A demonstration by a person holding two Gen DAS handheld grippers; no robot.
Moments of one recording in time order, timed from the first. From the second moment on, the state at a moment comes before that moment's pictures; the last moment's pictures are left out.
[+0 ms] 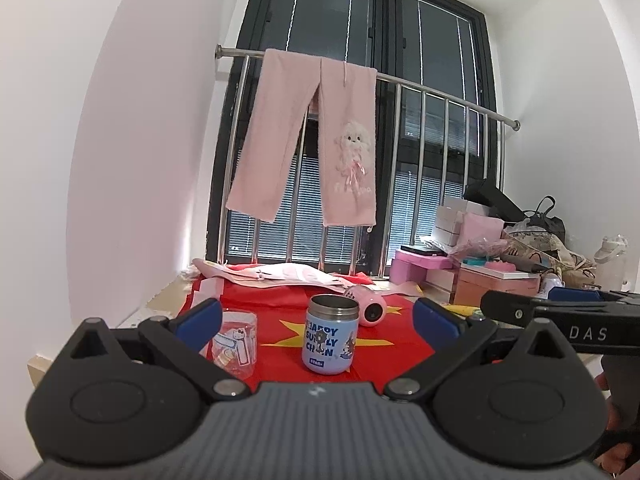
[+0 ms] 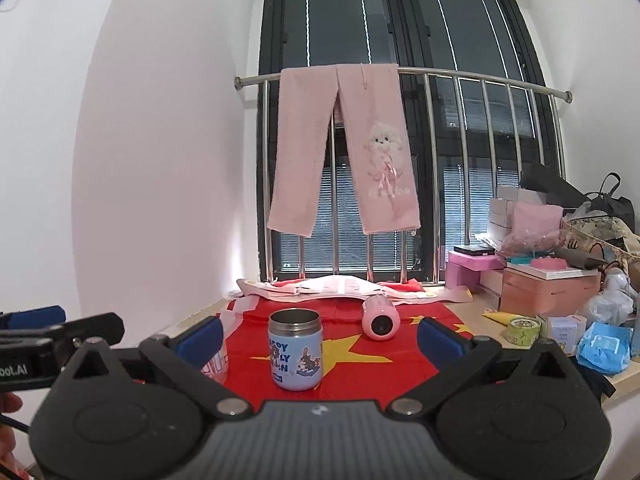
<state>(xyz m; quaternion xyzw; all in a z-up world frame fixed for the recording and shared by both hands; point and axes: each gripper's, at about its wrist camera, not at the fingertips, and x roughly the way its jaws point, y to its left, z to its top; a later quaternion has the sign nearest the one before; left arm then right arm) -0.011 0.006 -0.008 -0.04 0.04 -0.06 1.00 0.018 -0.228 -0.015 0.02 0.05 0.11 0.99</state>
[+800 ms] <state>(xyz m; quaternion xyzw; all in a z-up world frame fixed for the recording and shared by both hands) -0.012 0.008 -0.009 -0.04 0.04 -0.06 1.00 0.017 -0.230 -0.016 0.02 0.05 0.11 0.99</state>
